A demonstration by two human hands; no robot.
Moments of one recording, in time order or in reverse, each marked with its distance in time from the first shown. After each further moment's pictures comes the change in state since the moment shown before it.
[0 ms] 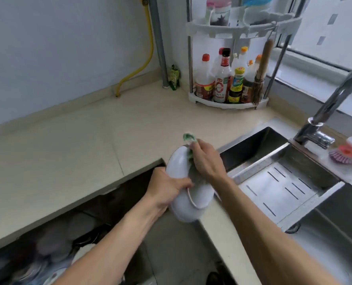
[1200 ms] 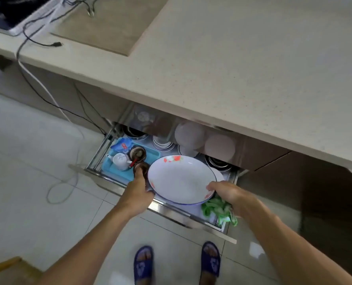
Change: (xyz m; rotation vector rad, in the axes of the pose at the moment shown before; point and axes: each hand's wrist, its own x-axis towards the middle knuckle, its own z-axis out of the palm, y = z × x) left_hand -0.162 -0.416 -0.505 0.128 0.575 -0.540; right_hand -0.172 -0.019 0.579 -0.421 -1.050 0.481
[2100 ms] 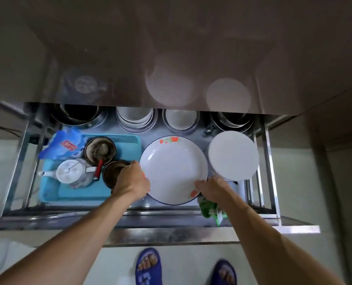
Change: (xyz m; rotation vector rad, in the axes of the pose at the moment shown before) left_hand 0.313 -0.161 0.083 0.451 -0.158 0.101; right_hand 0.254 0.042 0.160 -0.210 0.225 0.044
